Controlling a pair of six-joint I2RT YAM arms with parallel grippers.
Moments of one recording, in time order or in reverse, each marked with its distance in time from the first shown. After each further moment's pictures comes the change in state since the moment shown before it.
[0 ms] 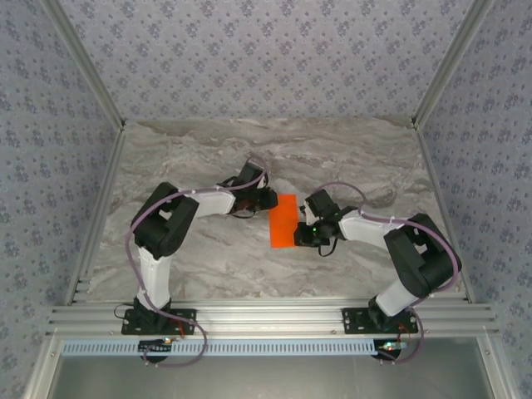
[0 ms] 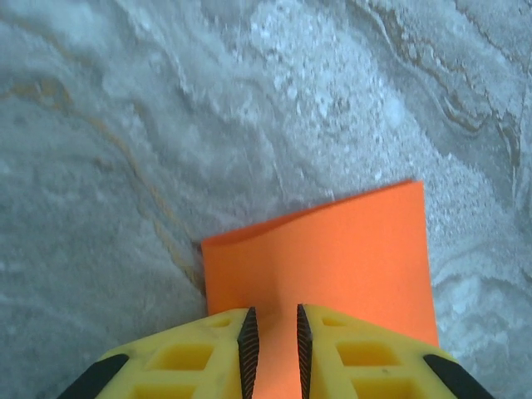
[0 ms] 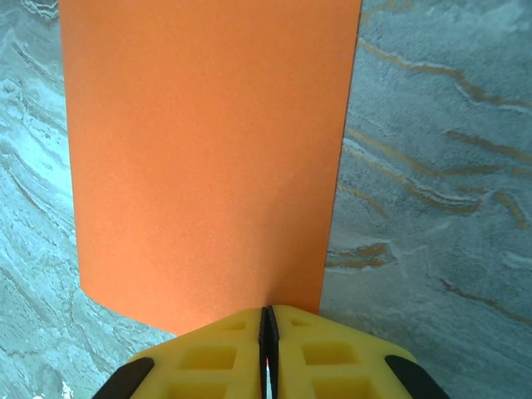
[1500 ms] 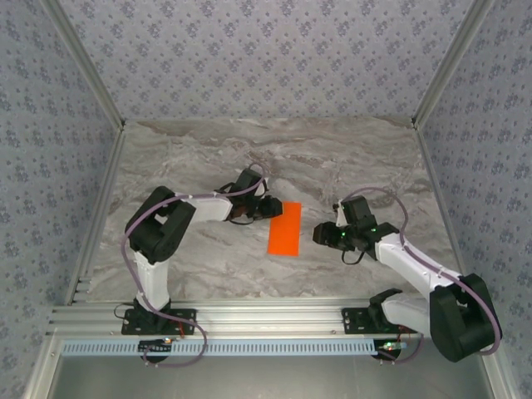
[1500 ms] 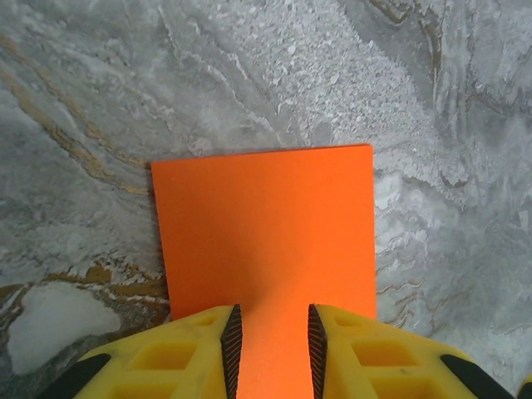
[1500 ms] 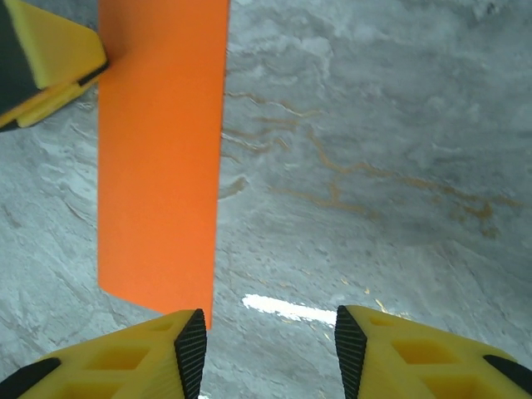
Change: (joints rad) left arm -0.026 -0.069 -0.108 0.061 0.196 -0.055; right arm -0.181 -0.446 -0.193 -0.086 0.014 0.048
